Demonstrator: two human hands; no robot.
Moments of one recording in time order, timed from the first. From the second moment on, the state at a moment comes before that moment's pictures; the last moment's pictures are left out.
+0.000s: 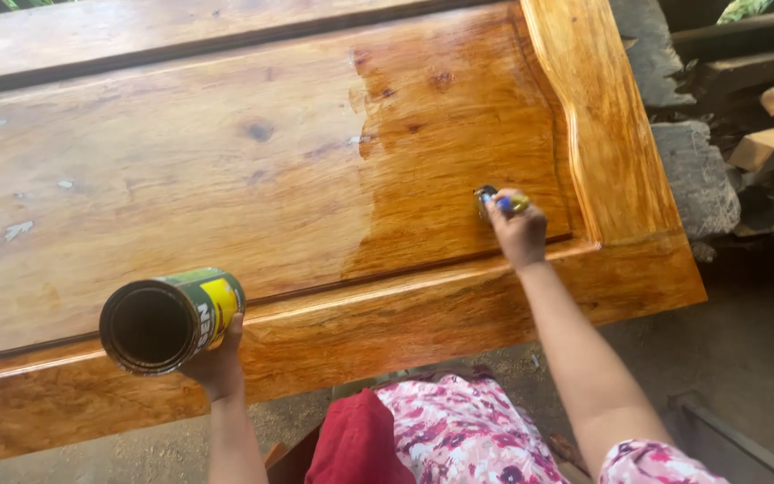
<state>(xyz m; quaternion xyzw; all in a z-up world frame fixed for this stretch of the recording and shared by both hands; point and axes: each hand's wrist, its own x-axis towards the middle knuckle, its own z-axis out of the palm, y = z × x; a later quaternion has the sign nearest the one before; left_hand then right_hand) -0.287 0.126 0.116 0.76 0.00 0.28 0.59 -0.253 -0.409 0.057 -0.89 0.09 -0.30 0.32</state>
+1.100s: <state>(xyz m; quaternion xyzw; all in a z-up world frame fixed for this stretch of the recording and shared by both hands) -0.196 0.302 0.023 0.86 -0.01 0.17 0.48 -0.262 -0.019 0.144 -0.86 -0.01 -0.22 0.45</state>
